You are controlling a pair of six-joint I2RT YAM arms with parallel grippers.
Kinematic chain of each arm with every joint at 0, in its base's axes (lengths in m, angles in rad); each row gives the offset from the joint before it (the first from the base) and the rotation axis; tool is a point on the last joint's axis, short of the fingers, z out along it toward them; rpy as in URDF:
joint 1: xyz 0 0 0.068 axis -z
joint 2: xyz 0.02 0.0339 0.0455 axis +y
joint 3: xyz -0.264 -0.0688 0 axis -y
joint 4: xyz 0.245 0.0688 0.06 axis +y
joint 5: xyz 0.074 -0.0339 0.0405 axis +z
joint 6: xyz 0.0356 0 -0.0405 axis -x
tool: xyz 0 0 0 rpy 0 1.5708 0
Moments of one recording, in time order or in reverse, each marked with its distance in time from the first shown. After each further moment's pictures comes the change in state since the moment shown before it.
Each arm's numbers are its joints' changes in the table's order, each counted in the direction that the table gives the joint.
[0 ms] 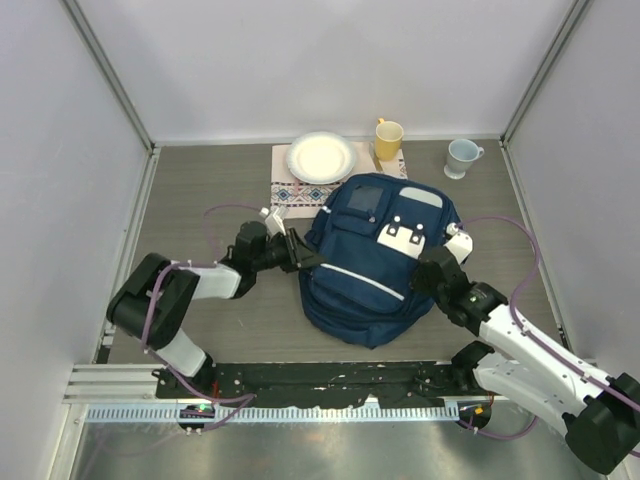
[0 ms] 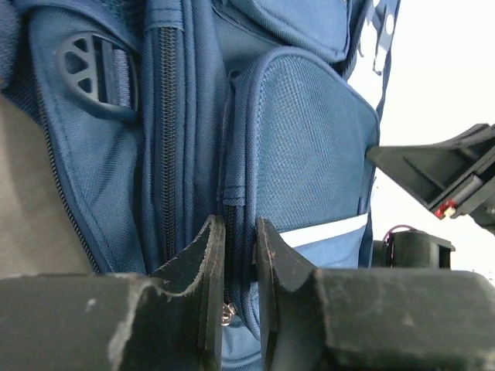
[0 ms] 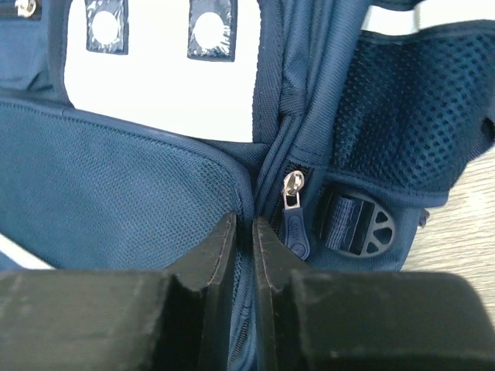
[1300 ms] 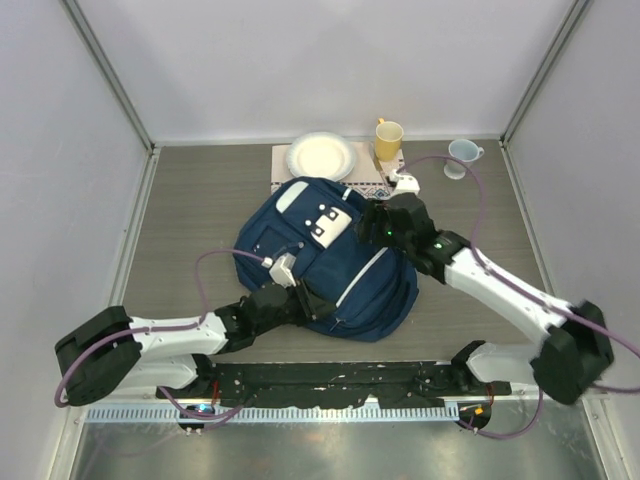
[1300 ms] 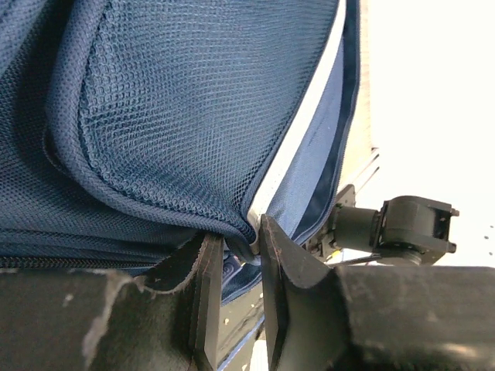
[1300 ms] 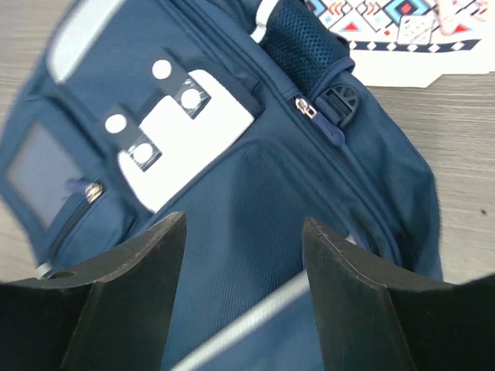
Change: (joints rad) left arm 0.555 -0.459 -0.278 0.206 0.678 0.285; right arm -0.023 0.499 0.437 -0.221 0.207 0.345
